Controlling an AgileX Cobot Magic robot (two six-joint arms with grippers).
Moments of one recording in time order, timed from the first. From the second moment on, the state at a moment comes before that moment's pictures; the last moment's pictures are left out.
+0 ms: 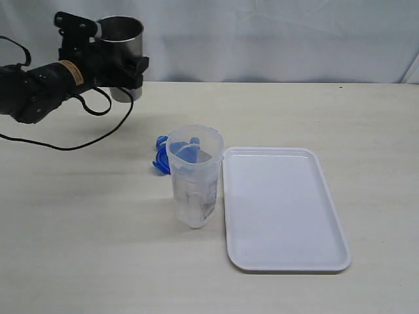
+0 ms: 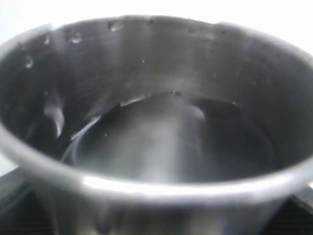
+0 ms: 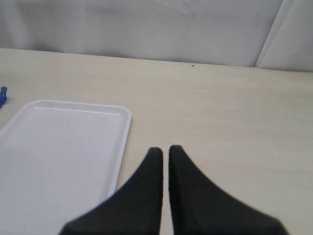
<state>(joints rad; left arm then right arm) -0.17 2.11 -1.23 0.52 -0.63 -0.33 0.00 0.01 0.00 -0.04 0.34 -0.06</state>
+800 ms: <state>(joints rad) 0.03 2.36 -1.29 0.44 -0.78 -0.32 0.00 0.01 0.00 -0.04 0.34 -0.06</state>
